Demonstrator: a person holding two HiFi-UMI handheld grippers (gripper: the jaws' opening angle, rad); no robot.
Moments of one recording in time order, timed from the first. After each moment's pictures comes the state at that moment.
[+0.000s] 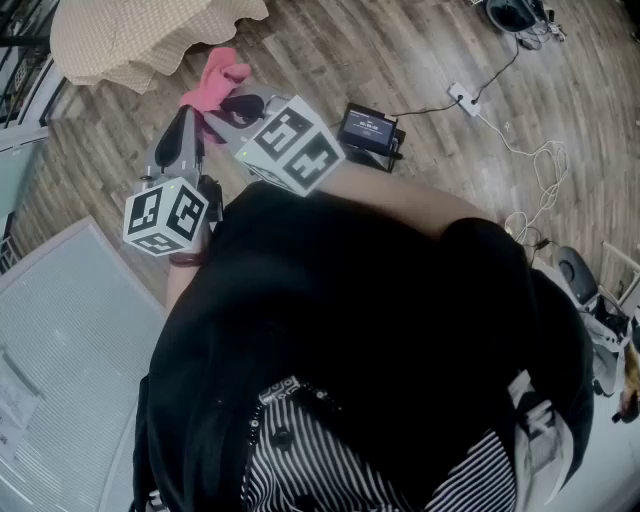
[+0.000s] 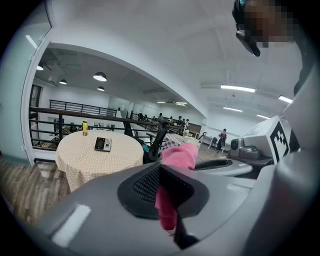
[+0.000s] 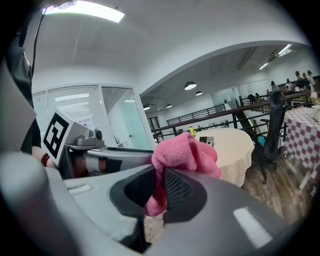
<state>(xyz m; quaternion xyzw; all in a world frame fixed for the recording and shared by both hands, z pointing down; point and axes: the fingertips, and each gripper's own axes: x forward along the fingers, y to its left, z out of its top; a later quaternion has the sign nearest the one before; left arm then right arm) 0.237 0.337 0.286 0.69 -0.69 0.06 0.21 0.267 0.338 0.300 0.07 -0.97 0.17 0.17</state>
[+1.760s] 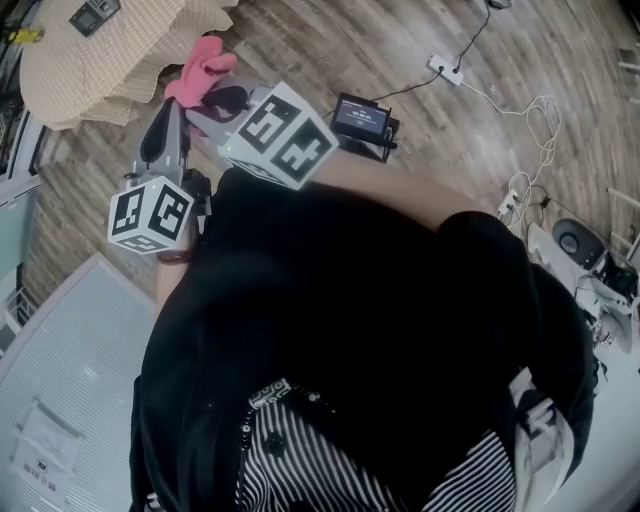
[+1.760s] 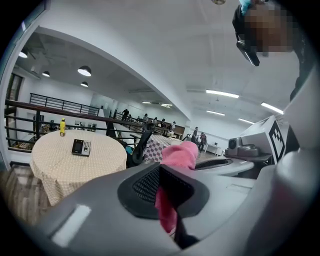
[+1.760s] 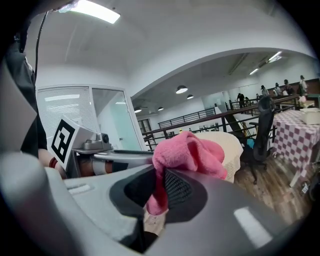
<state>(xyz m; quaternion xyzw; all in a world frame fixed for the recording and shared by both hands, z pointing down) 0.242 0.289 0.282 0.77 -0.61 0.04 0.20 0.265 0.303 0.291 0.13 -0.96 0.18 0.16</state>
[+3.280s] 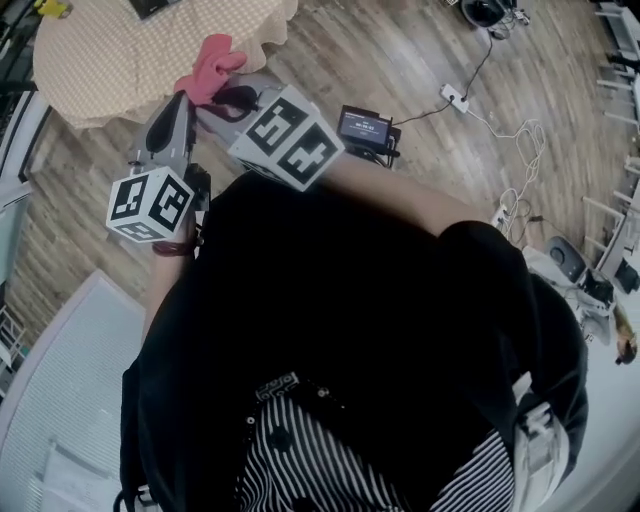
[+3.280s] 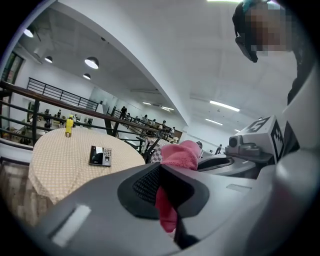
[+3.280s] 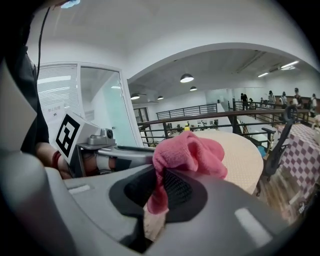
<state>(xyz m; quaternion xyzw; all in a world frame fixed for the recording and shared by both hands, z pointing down) -0.060 0.235 0.301 0.78 -0.58 0.00 0.22 -0.038 0.256 0.305 0.14 -0.95 0.14 0.23</state>
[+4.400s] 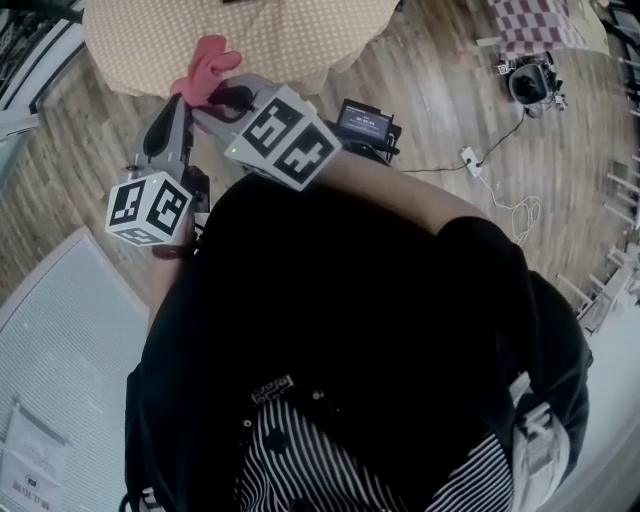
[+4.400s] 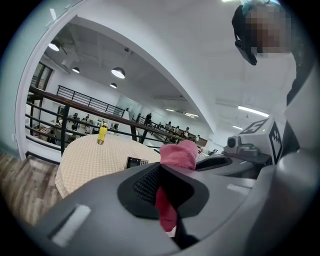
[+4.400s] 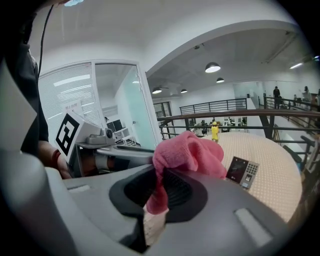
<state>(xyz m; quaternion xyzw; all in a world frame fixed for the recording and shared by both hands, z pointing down) -0.222 0.190 0.319 0.68 -0.69 -0.03 0.23 -0.195 0.202 0.323 -0.02 -0.96 0.12 0.25</state>
